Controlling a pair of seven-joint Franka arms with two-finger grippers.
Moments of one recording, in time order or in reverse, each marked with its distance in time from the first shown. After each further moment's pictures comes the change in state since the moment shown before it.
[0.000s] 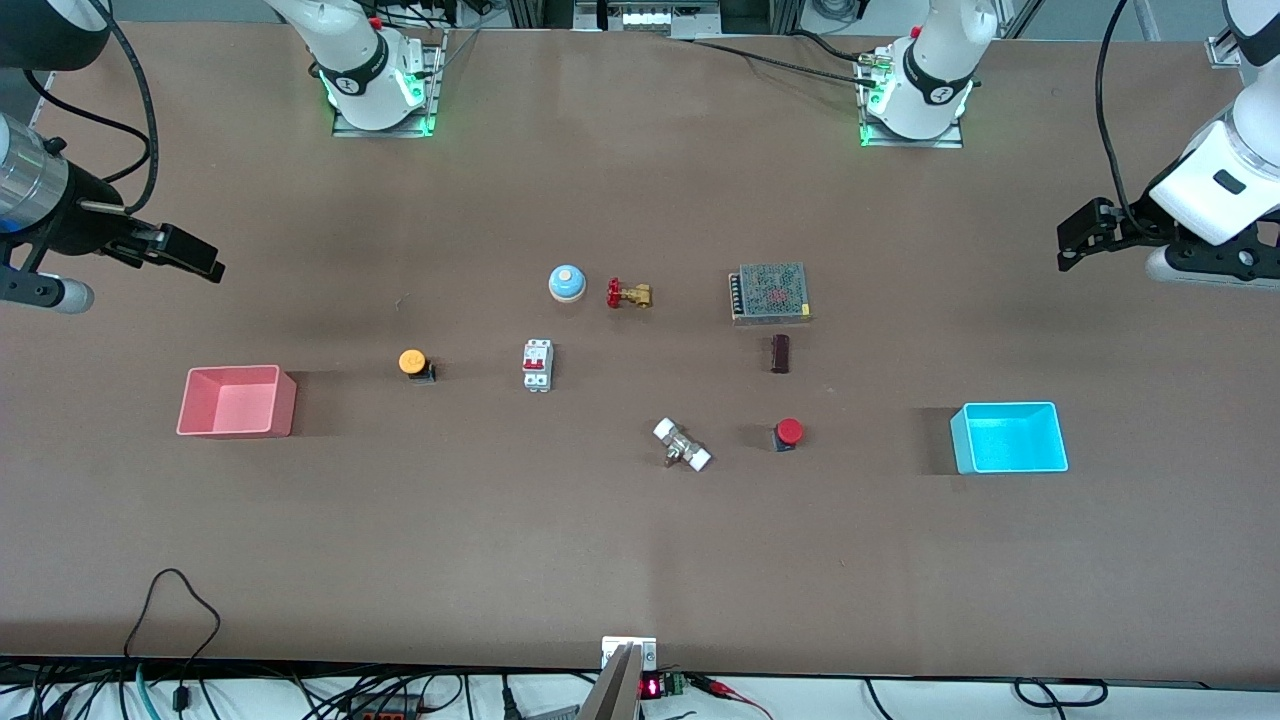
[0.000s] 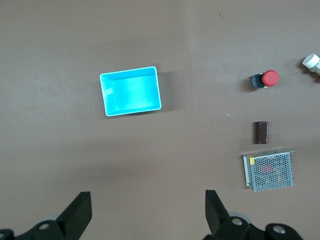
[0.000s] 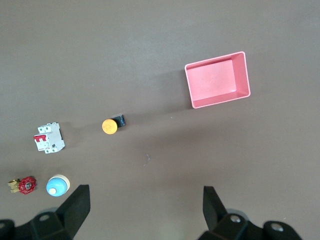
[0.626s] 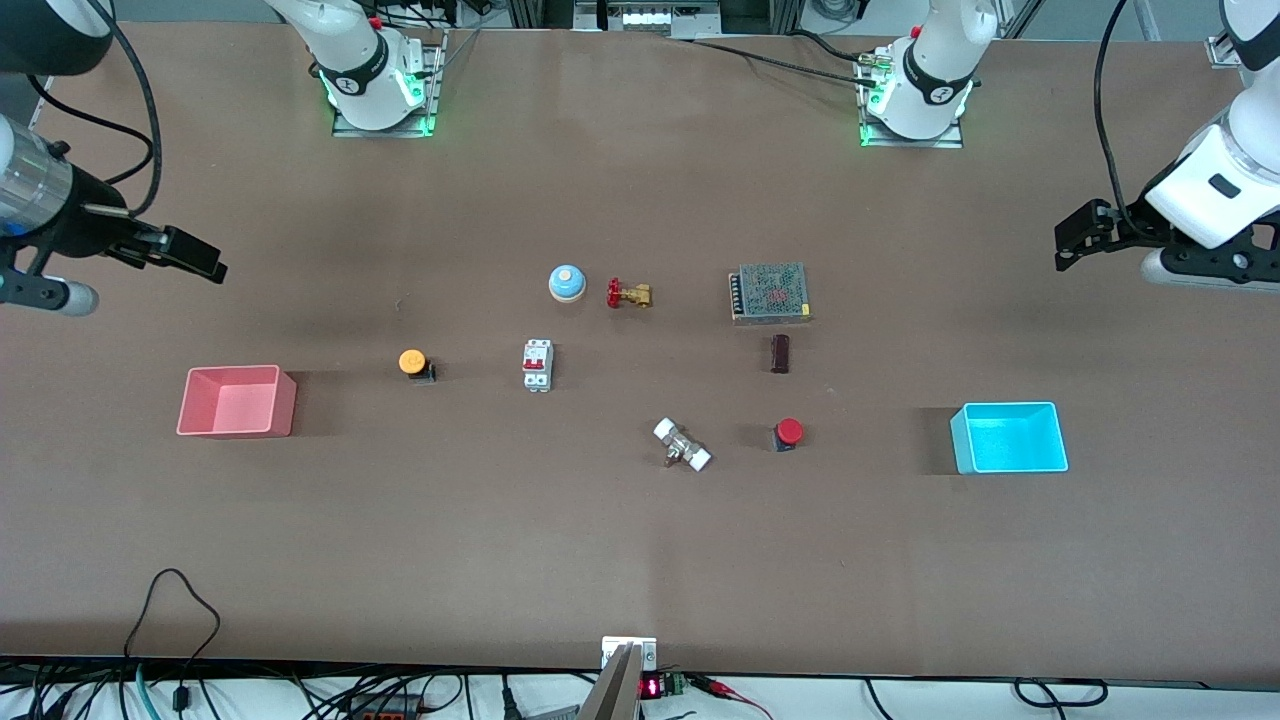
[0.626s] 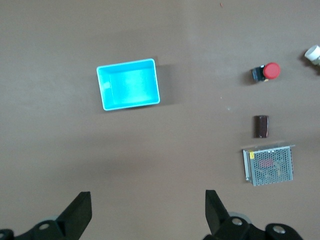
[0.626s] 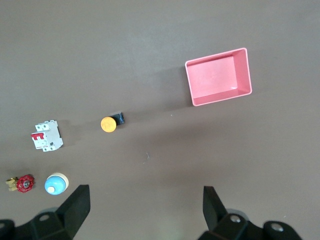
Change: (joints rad) left arm -0.003 0.012 -0.003 0.000 -0.001 -0.035 -0.002; right arm 0.003 0.025 0.004 -0.010 0.000 -0.003 0.000
